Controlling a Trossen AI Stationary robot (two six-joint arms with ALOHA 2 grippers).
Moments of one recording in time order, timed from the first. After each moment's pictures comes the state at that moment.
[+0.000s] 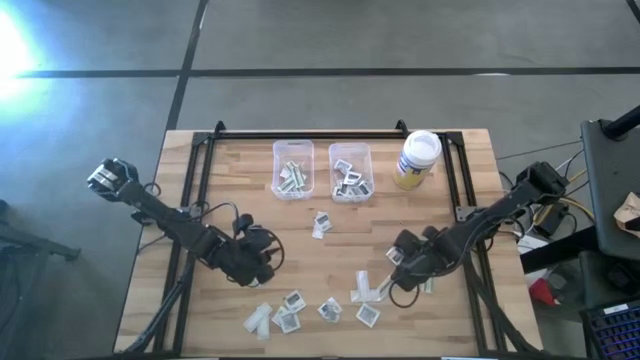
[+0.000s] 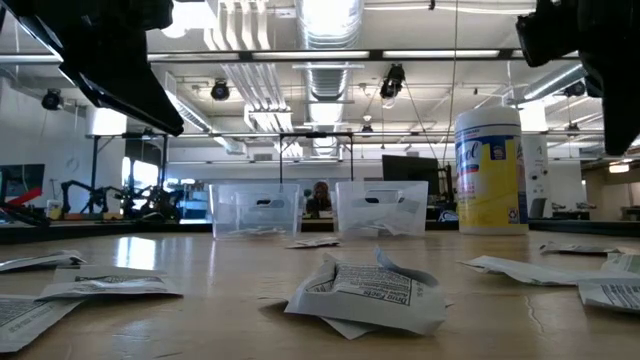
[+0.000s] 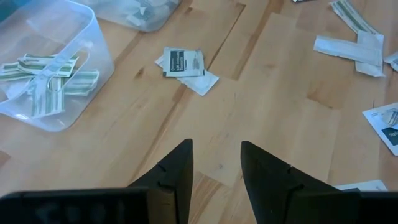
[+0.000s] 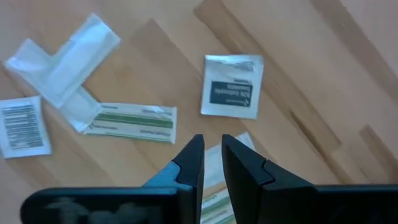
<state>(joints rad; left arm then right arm) -0.55 1.28 0.79 -0.49 -0.67 -0.82 0.56 1.43 0.97 -0.99 0.18 1.30</state>
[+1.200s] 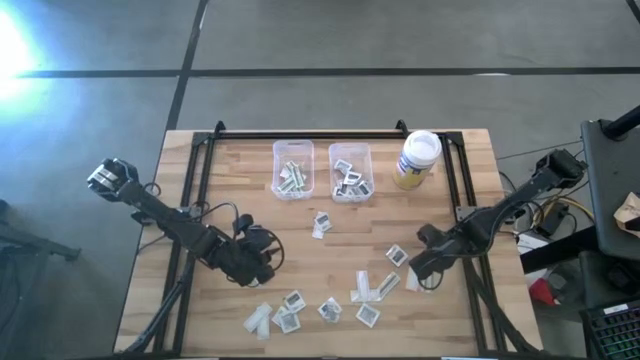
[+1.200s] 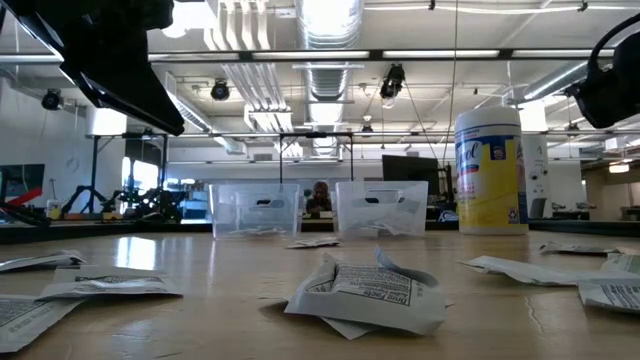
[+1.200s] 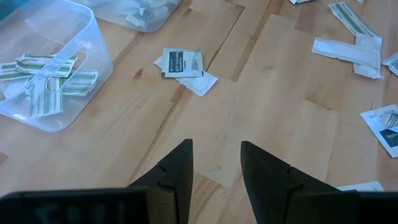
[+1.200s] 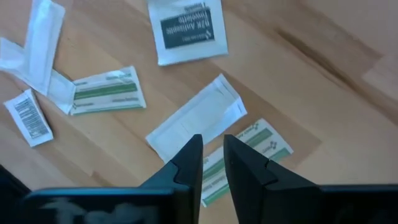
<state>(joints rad) -0.55 1.28 0.79 -0.48 -0.67 -0.83 0.59 1.05 0.54 -0.72 0.03 1.63</state>
